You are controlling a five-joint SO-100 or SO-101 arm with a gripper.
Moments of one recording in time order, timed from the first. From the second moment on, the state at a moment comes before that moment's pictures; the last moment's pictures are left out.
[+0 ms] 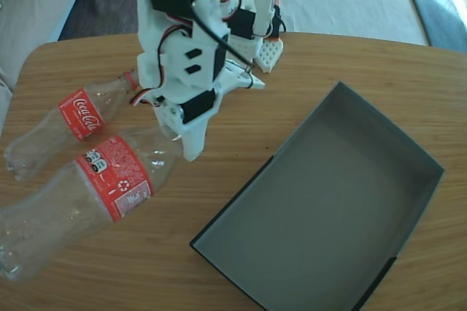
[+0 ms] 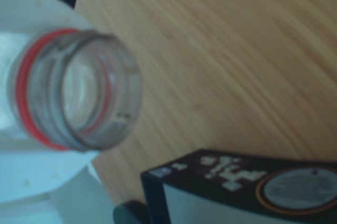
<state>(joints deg) 15.6 103.3 88.8 81.1 -66.5</state>
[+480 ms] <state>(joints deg) -4.2 109.9 81.1 93.5 -44.9</state>
